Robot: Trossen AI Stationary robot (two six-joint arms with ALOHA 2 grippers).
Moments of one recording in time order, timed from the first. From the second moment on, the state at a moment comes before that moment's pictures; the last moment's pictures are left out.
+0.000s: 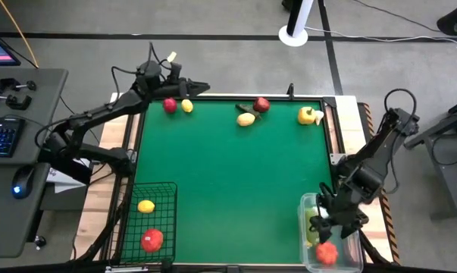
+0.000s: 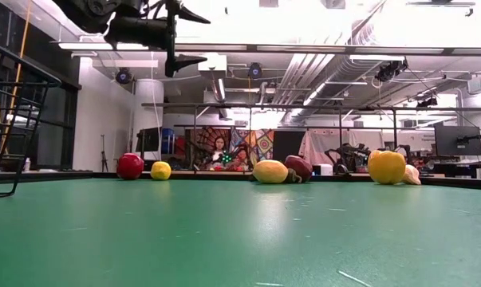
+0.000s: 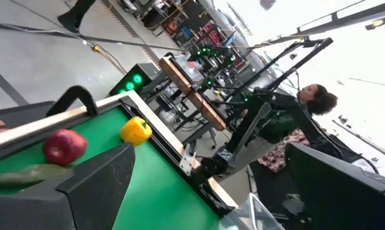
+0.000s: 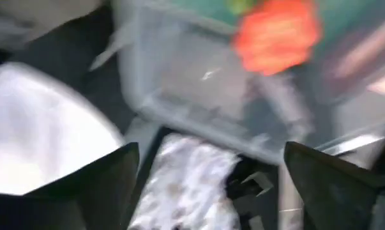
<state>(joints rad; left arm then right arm) 0.78 1.28 0.93 0.30 0.60 -0.76 0.83 1.14 1.06 -0.78 -0.38 2.24</state>
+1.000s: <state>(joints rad) 0.91 1.28 0.93 0.31 0.74 -0.77 -0.48 1.20 1.07 -1.25 0.68 1.68</state>
